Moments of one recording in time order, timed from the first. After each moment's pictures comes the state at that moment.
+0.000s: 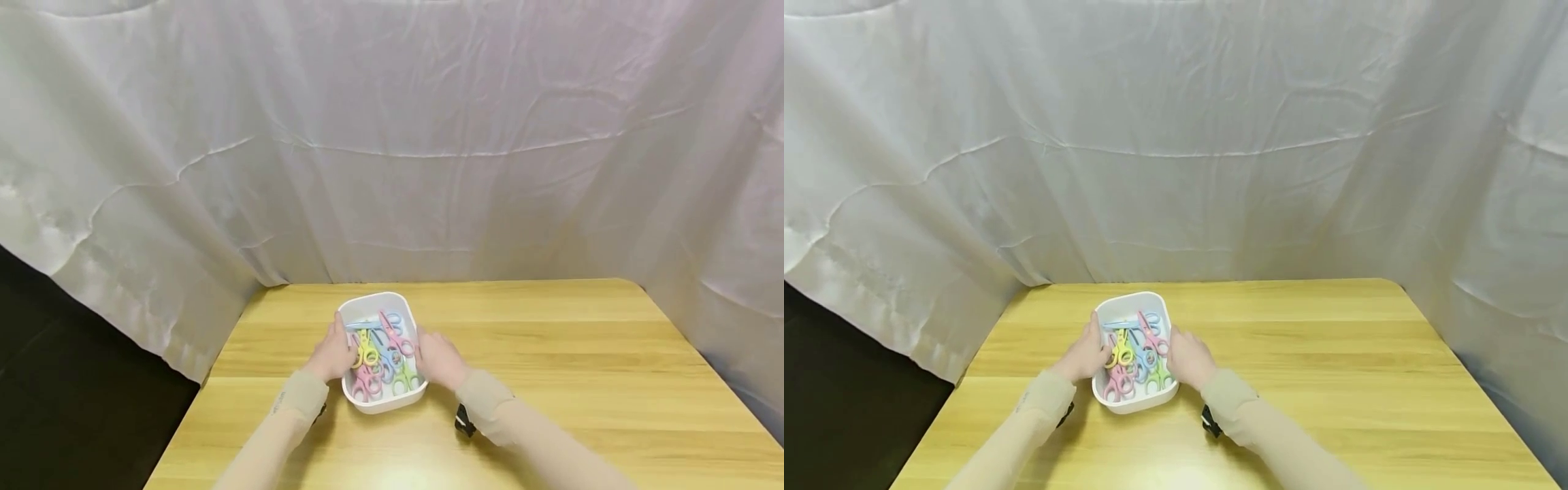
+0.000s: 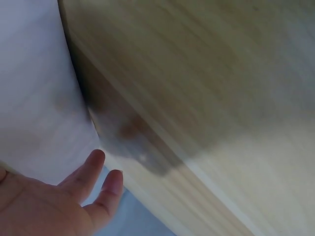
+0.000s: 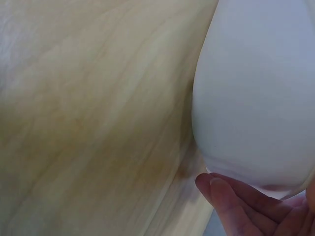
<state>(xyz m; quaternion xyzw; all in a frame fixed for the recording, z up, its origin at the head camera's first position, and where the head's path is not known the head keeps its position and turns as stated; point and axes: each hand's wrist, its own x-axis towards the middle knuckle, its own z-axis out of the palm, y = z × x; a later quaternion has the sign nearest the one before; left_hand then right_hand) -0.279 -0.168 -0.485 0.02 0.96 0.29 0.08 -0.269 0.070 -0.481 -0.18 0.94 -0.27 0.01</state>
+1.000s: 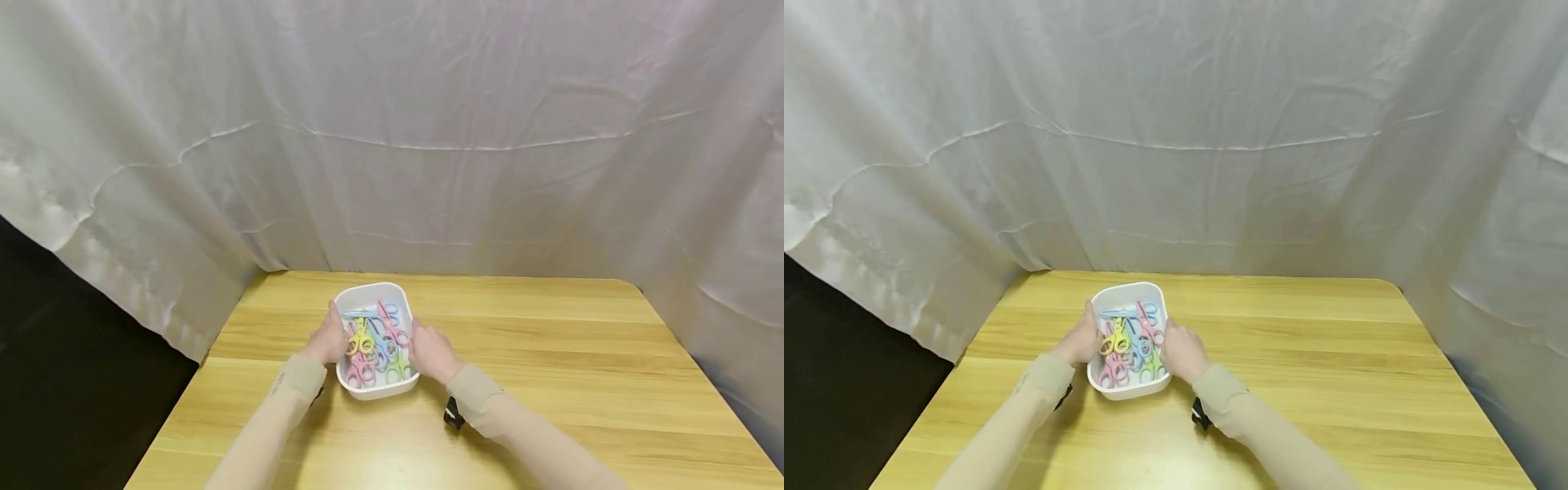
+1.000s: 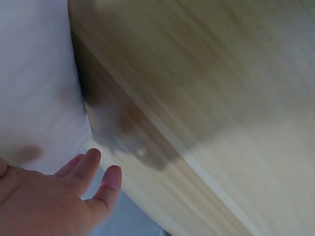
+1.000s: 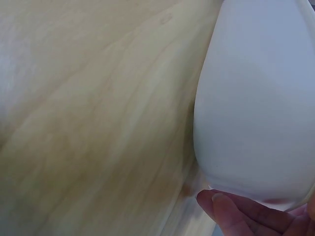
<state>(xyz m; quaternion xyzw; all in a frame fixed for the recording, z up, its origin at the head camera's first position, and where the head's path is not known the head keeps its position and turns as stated) -0.283 -0.174 -0.476 -0.02 0.95 0.31 0.10 -0.269 0.058 -0.486 -0.18 0.95 -0.24 -0.01</state>
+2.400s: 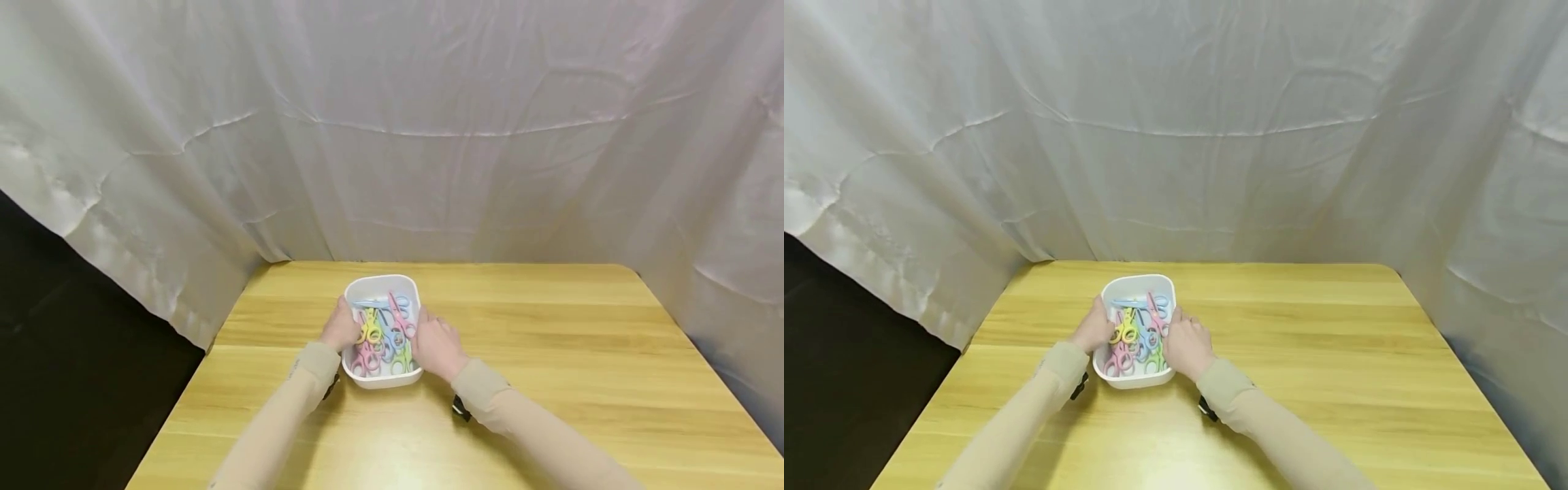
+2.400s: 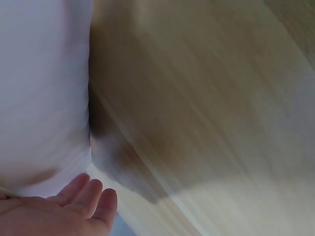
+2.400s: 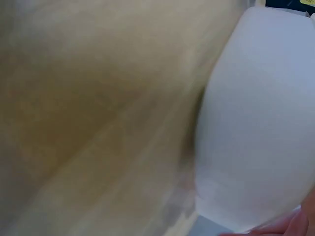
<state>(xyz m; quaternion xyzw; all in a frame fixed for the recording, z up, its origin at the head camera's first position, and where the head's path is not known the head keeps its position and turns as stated) -0.281 -0.156 -0.481 -0.06 0.92 0.39 0.07 -0.244 0.059 -0.482 -0.15 0.97 -0.17 -0.05</state>
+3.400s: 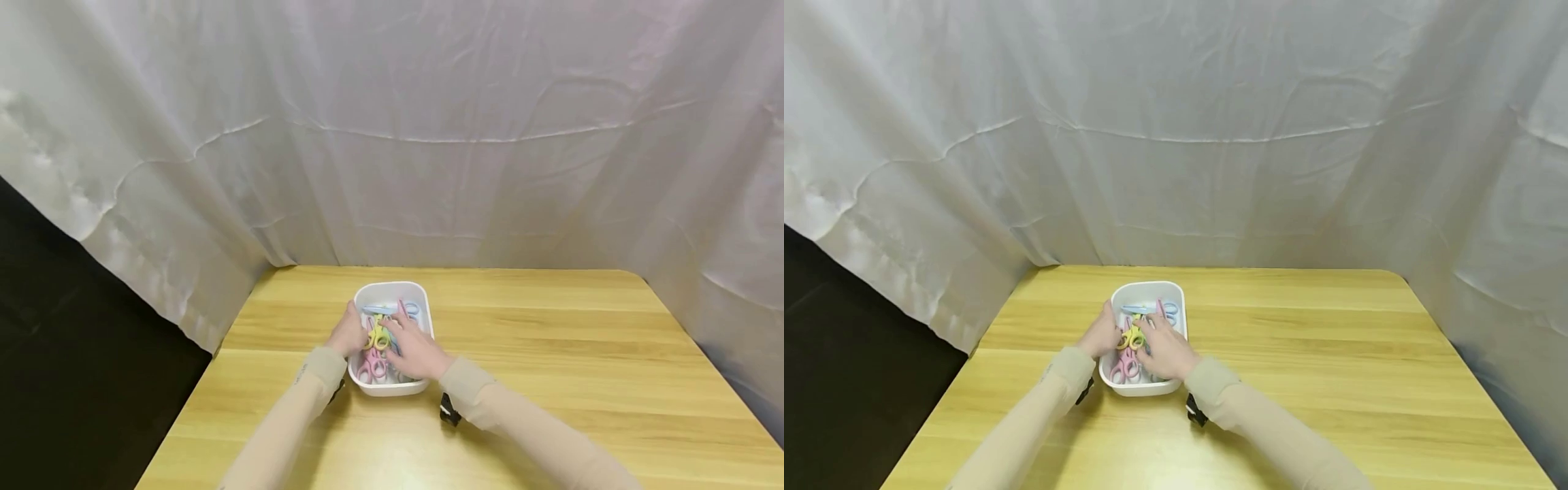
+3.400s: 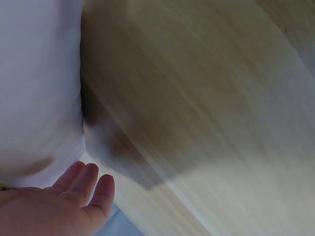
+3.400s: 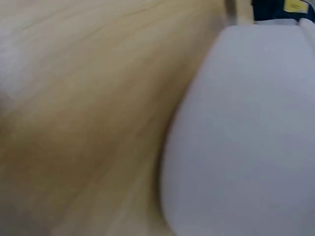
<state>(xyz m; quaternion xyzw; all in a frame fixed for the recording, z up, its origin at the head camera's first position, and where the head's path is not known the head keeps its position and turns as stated) -0.279 -0.156 -0.484 -0.02 0.92 0.38 0.07 -0.252 0.030 -0.487 -0.35 0.90 -0.25 -0.05</state>
